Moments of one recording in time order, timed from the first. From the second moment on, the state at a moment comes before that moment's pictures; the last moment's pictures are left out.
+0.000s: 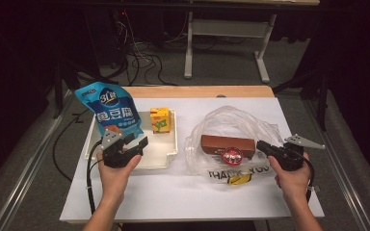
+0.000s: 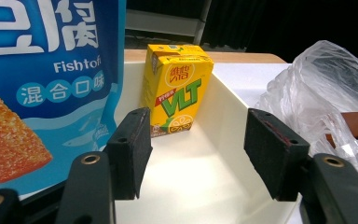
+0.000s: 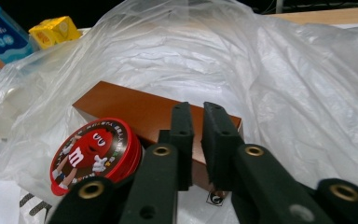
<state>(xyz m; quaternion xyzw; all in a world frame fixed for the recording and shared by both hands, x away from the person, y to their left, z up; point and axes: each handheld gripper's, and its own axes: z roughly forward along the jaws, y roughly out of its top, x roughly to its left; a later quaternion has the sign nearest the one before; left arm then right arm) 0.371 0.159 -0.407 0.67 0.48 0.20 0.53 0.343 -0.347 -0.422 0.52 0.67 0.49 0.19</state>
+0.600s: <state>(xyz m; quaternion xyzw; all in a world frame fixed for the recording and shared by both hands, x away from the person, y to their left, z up) 0.364 0.157 -0.409 0.67 0.48 0.20 0.53 0.322 -0.311 -0.415 0.50 0.69 0.49 0.18</state>
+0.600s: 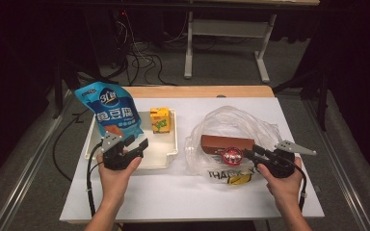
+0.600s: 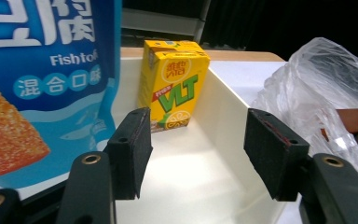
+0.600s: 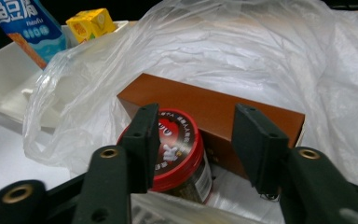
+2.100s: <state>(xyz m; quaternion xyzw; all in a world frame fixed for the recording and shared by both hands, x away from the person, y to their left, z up) 0.359 0.138 -0.415 0.69 0.47 0.17 0.52 0.342 -0.243 -0.446 0.56 0.70 0.39 0.19</state>
